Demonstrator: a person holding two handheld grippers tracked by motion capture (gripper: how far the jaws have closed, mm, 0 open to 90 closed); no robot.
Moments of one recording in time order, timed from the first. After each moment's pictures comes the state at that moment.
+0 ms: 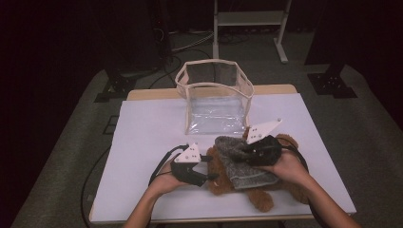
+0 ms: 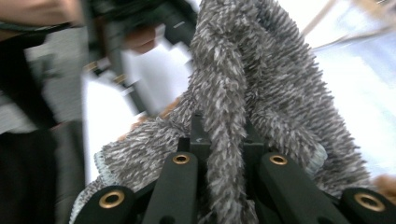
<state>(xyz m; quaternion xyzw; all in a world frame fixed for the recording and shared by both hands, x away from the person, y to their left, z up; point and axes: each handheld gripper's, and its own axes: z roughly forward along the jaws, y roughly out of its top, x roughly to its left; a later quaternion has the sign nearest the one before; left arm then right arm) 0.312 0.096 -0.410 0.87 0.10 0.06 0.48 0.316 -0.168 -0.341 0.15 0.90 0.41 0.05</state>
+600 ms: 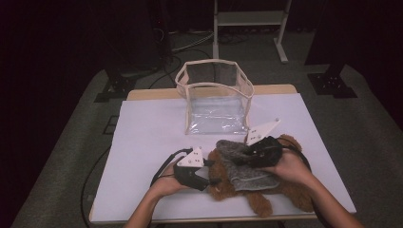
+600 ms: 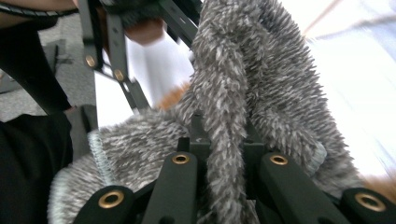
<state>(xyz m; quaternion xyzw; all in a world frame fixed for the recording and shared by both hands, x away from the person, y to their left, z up) 0.305 0.090 -0.414 0.87 0.08 0.05 0.48 0.317 -0.173 -0.340 0.15 0.91 0.39 0.04</state>
